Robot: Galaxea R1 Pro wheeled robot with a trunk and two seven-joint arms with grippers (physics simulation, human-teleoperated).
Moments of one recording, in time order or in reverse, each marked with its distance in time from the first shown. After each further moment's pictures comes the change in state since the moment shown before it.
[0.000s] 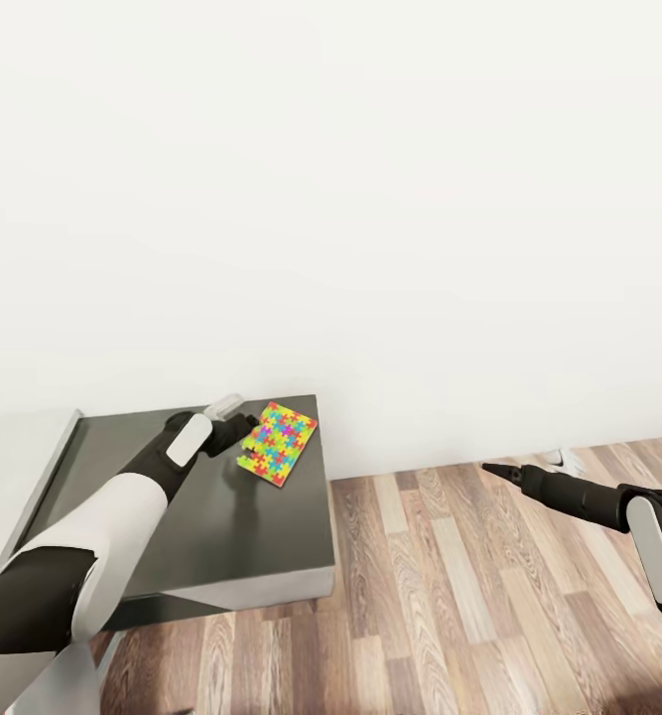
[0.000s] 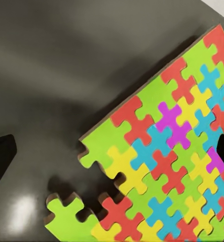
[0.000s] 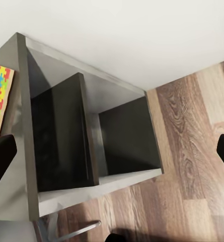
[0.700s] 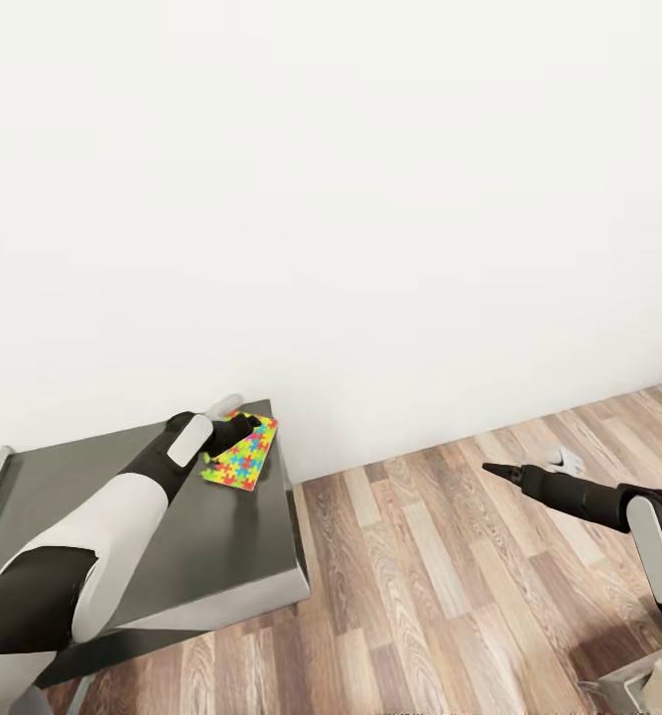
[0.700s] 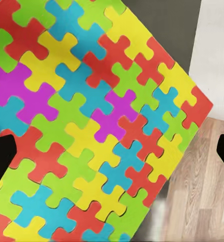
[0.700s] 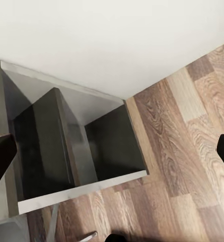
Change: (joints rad) left arm 0.000 -0.002 0.000 0.005 -0.007 -0.001 -0.012; right arm 0.000 0.000 0.000 -0.003 0.000 0.000 0.000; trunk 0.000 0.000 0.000
